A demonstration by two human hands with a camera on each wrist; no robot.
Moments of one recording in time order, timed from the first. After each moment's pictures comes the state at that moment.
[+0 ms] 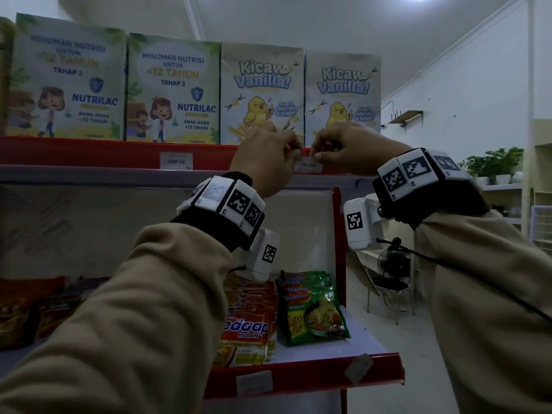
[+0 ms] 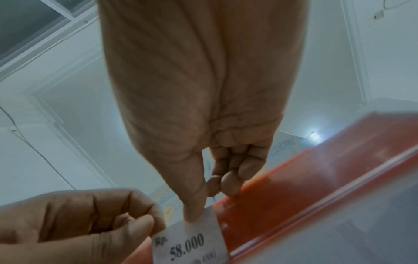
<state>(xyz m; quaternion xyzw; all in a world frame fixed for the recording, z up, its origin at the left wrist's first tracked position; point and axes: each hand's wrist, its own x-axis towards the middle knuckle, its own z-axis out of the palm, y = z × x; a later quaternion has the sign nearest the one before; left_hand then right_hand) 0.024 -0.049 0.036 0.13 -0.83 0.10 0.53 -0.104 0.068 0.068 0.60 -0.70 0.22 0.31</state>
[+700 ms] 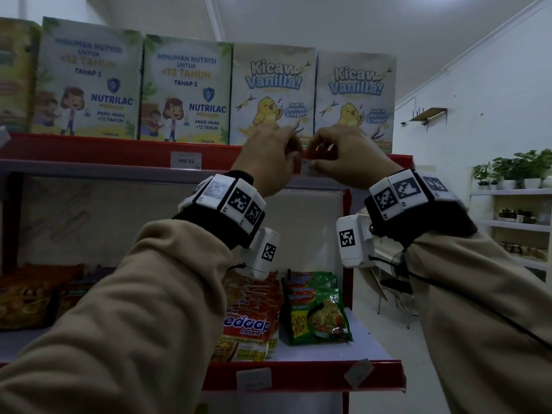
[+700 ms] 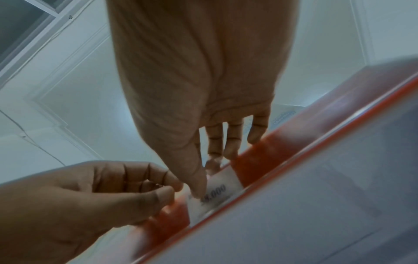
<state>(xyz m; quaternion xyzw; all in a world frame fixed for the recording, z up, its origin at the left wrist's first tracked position) 0.027 -0.053 0.041 0.15 -0.83 0.10 0.52 -0.101 0.052 0.056 0.61 -0.65 0.31 0.32</state>
